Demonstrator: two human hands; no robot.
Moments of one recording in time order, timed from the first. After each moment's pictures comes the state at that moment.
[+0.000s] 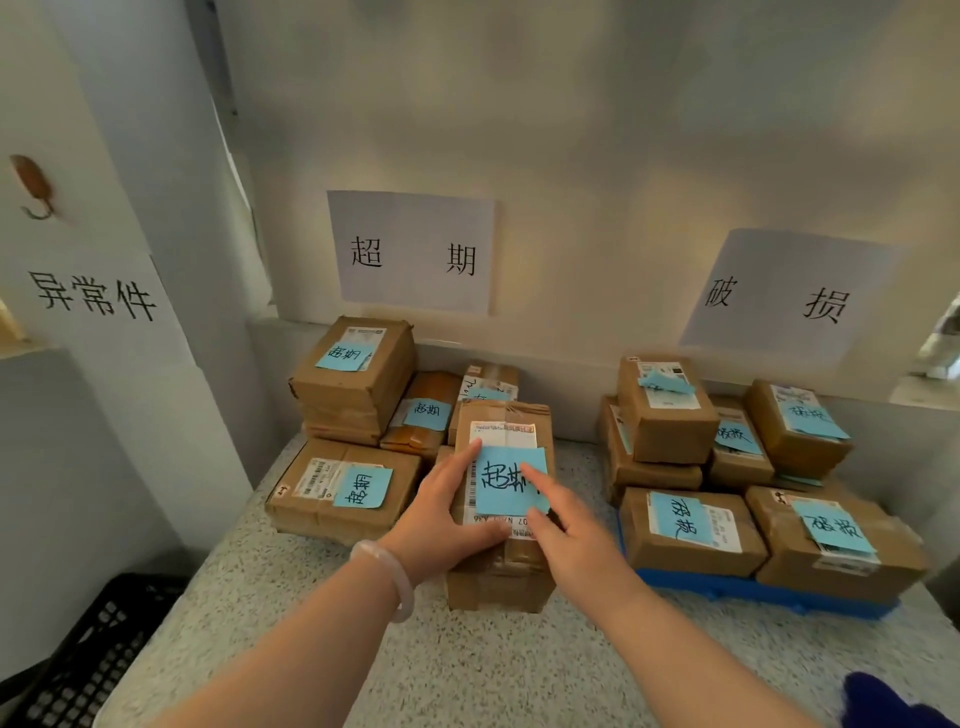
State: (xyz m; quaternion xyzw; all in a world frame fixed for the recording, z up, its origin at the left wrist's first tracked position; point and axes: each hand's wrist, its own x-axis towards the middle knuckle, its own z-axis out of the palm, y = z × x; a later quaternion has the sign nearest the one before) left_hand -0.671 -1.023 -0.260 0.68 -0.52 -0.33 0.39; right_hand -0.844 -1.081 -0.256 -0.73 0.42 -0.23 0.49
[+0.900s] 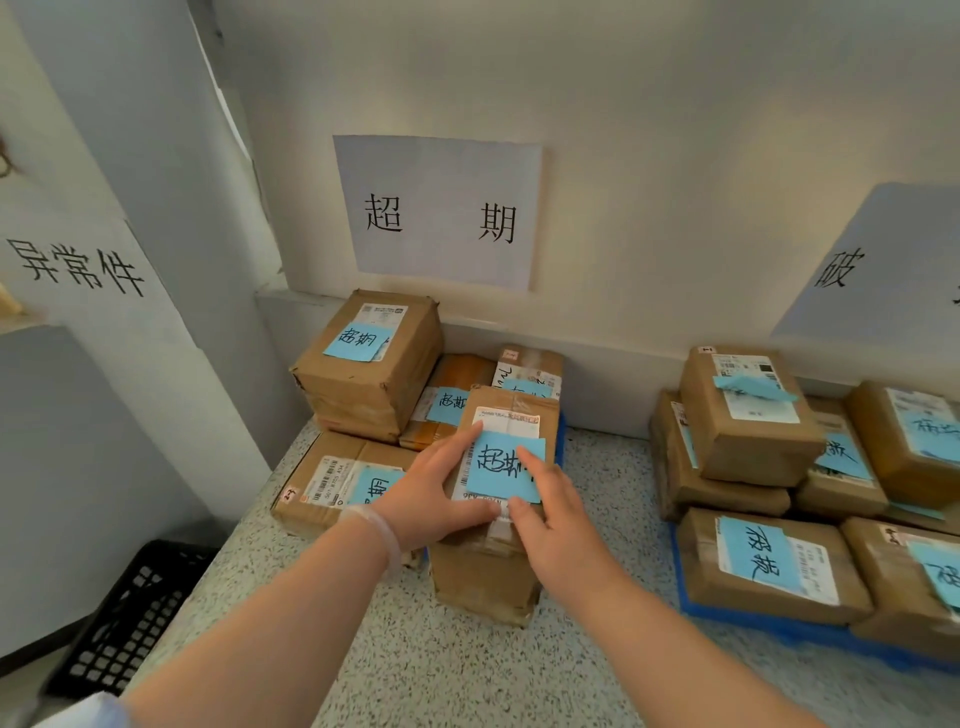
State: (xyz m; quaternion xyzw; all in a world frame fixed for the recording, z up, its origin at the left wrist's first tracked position) left_hand -0.589 -1.088 -0.281 0.73 -0.53 -0.33 0.28; right_hand -0.766 -1.142 -0.291 -0.76 0.42 -0.16 0.47
